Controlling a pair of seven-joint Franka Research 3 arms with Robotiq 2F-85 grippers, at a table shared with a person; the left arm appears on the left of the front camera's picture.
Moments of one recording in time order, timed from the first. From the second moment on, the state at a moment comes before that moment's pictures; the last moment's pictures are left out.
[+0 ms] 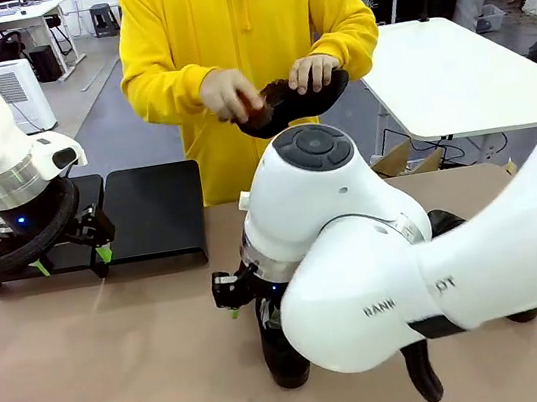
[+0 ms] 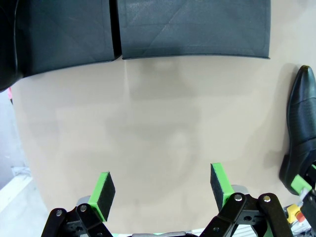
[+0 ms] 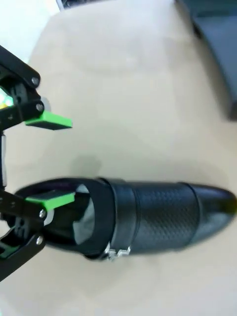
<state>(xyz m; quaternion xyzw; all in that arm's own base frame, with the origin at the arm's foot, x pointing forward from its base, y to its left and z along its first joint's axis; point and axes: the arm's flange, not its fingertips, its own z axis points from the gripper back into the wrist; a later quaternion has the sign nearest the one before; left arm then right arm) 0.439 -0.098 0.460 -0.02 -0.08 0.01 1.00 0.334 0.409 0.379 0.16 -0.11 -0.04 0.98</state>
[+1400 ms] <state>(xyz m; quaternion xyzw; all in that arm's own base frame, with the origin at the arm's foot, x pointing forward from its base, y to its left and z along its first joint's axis) 0.439 -0.098 0.460 -0.02 -0.08 0.01 1.00 0.334 0.397 0.385 0.16 -0.11 -0.04 0.98</state>
